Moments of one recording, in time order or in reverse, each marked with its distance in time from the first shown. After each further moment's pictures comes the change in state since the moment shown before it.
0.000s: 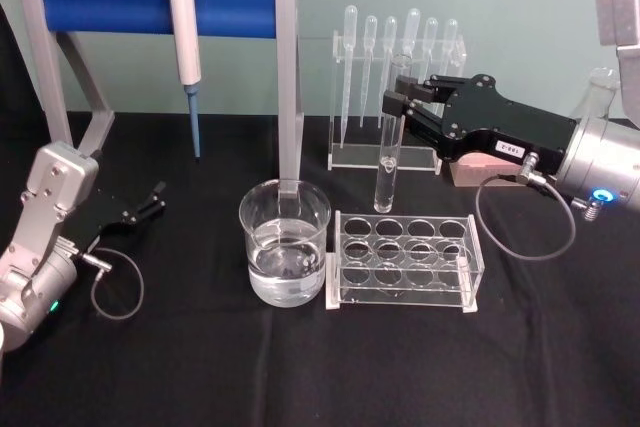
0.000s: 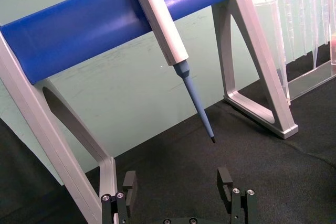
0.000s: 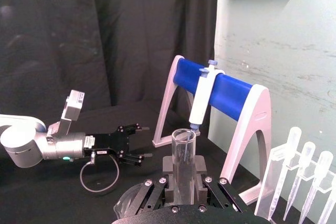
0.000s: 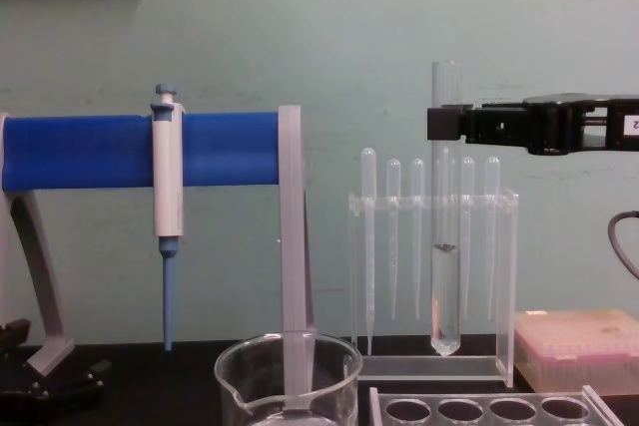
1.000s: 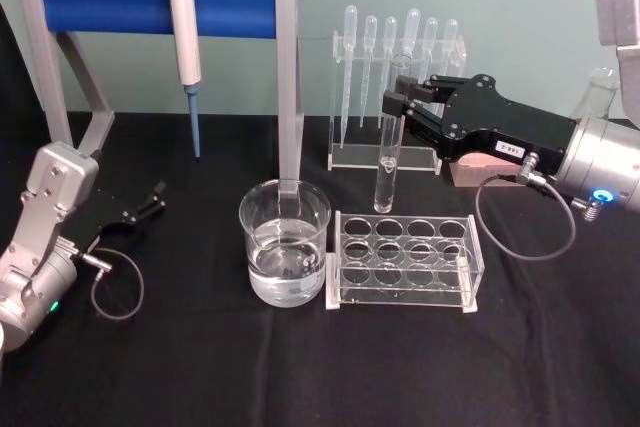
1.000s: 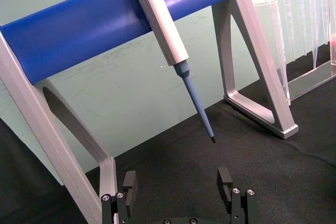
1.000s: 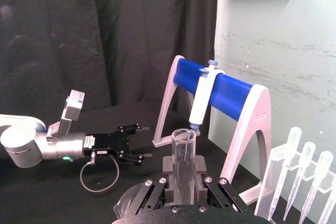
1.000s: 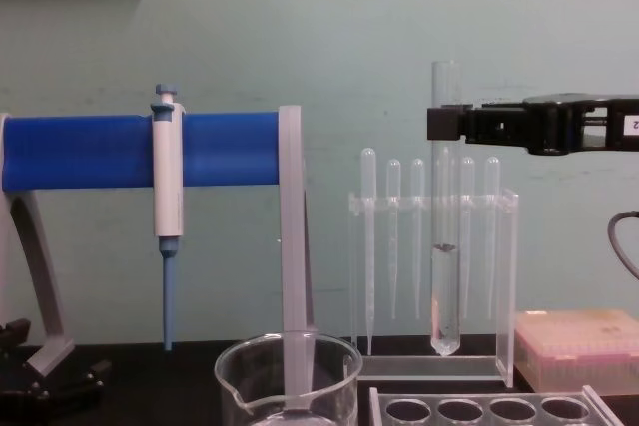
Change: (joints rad) left arm 0.000 0.000 0.000 0.000 0.000 0.000 0.000; right arm 0.000 0.000 0.000 0.000 0.000 0.000 0.000
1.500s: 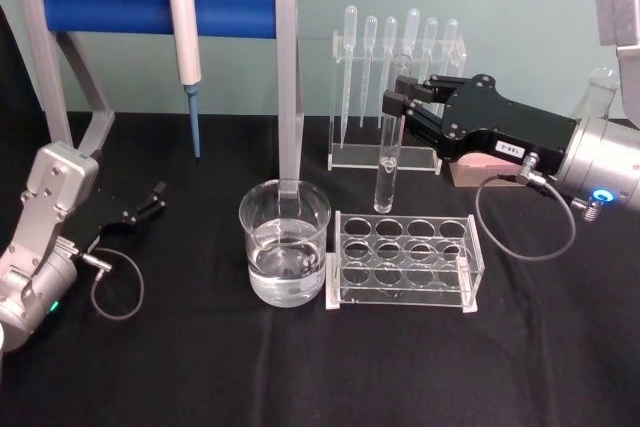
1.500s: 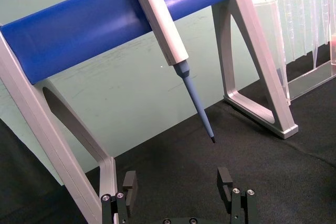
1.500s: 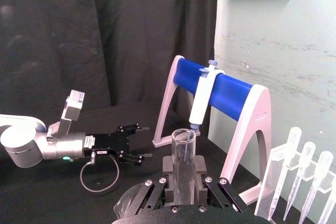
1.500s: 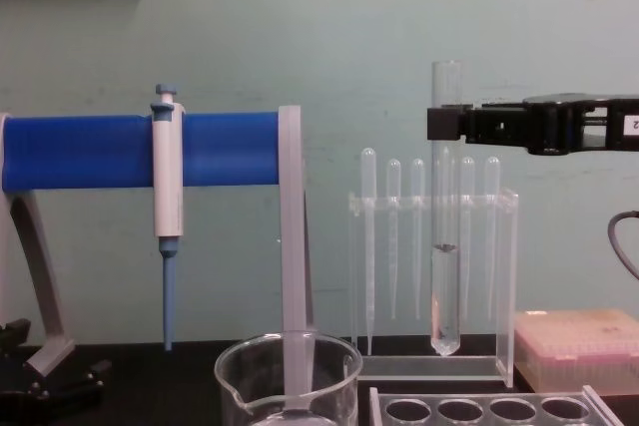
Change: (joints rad) left arm 0.000 0.000 0.000 0.000 0.000 0.000 0.000; right arm 0.000 0.000 0.000 0.000 0.000 0.000 0.000
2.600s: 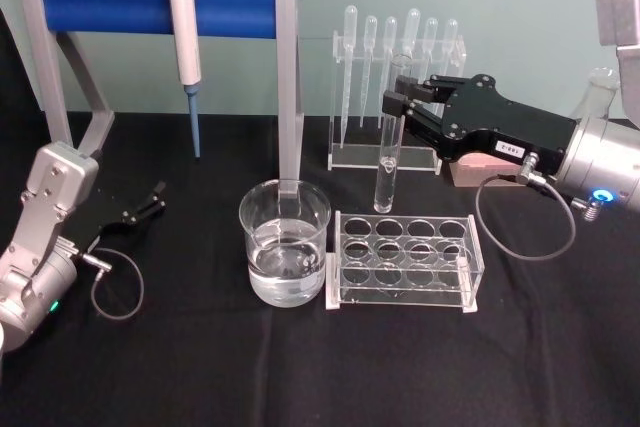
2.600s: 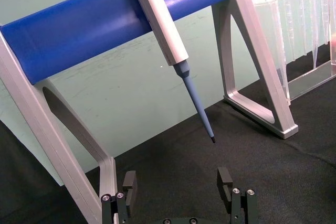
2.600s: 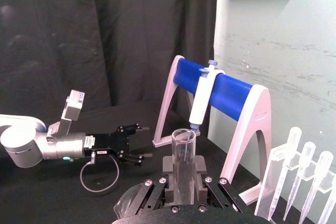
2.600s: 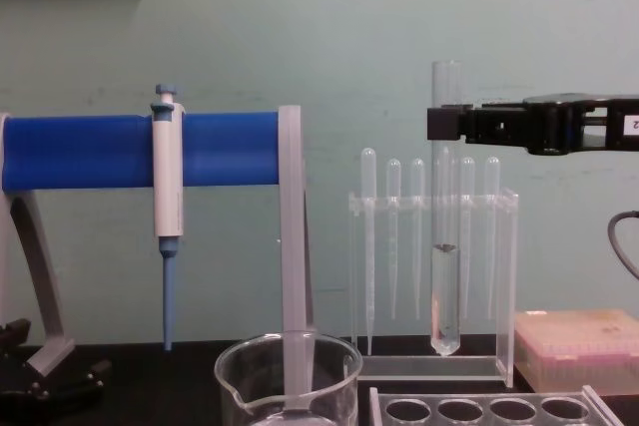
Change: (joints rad) left arm 0.000 0.000 0.000 0.000 0.000 0.000 0.000; right arm 0.000 0.000 0.000 0.000 0.000 0.000 0.000
